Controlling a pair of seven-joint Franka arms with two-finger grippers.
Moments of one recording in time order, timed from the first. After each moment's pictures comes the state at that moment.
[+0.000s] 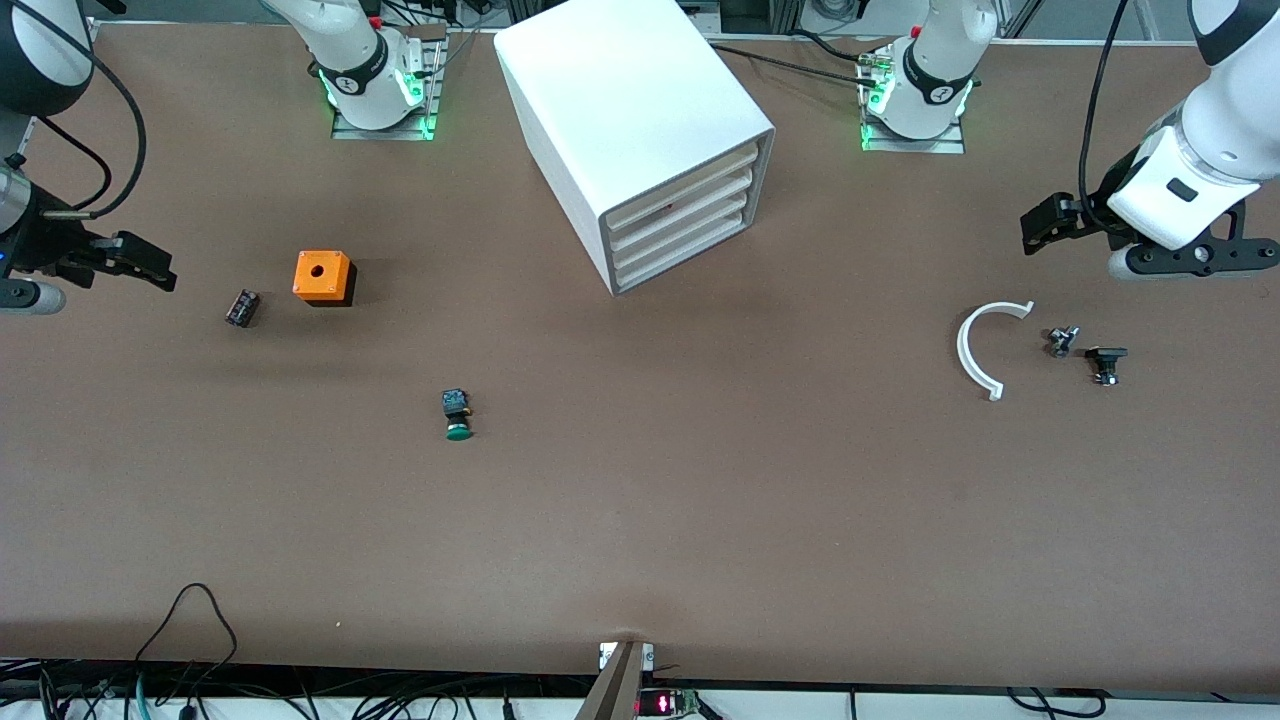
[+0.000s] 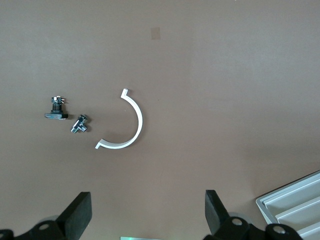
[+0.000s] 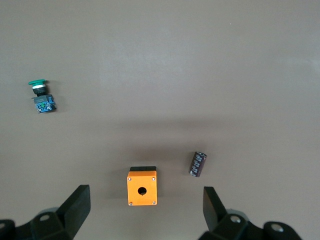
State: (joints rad) left arm 0.02 -0.03 -0.12 -1.71 0.02 1.58 -0.15; right arm 0.00 0.00 -0.07 -1.79 -0.04 1.78 -0.04
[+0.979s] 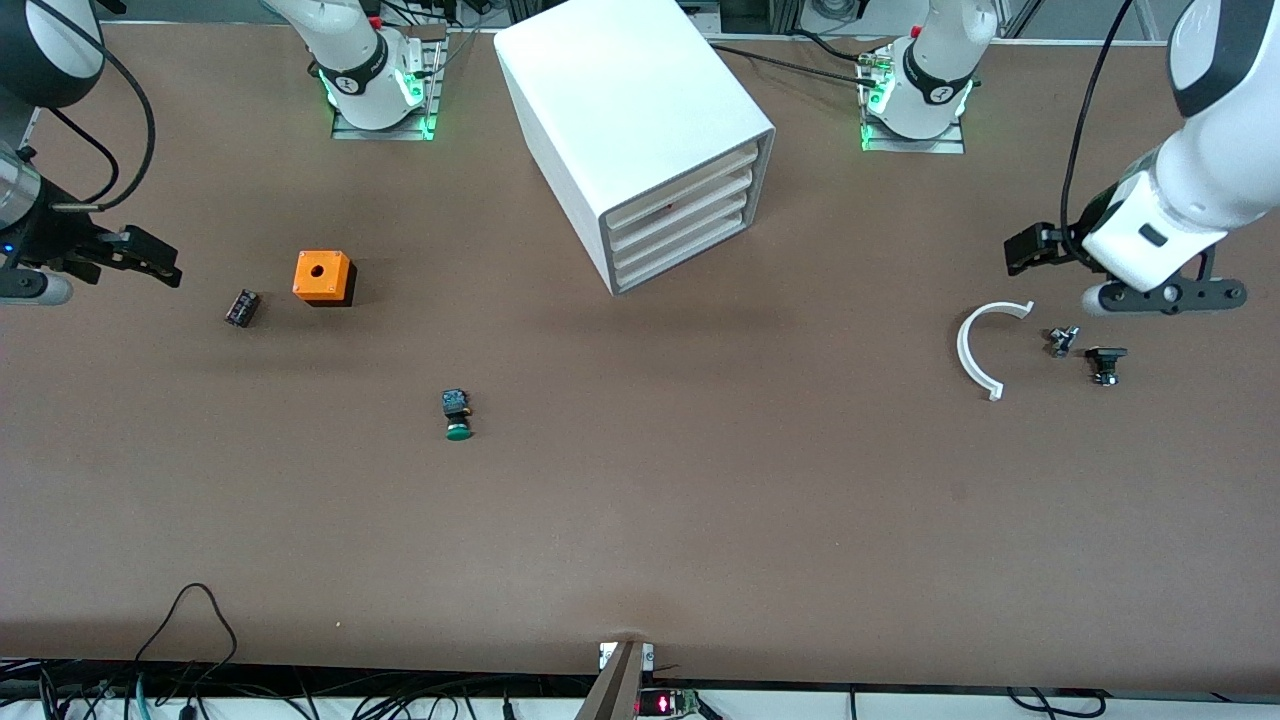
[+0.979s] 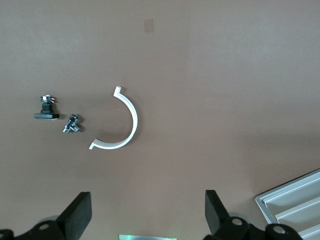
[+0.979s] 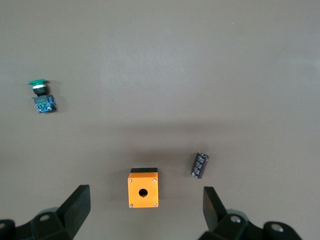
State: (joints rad) left arm 0.01 0.09 -0.12 -1.64 0.02 1.55 -0.15; right arm 0.00 0.00 -0.07 -1.82 -0.03 1.82 -0.04
